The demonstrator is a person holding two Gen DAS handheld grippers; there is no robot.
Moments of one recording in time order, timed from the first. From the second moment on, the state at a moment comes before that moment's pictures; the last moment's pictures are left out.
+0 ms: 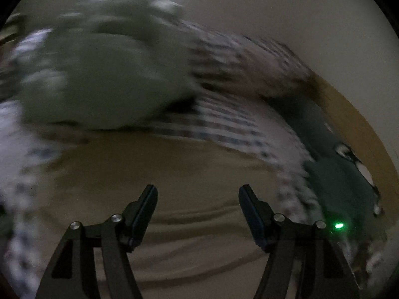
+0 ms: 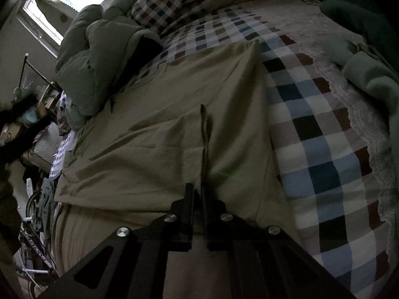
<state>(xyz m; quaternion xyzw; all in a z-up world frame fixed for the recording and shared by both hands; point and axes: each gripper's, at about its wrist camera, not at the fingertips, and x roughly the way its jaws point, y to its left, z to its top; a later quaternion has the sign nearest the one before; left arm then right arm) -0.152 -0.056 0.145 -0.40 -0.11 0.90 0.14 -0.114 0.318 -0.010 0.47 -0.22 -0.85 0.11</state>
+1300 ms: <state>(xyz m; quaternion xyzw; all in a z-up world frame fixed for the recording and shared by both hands) -0.076 -0.225 0.021 -0.43 -0.12 0.89 -0.05 -0.119 0.327 -0.008 0.46 -0.20 -0.86 0.07</state>
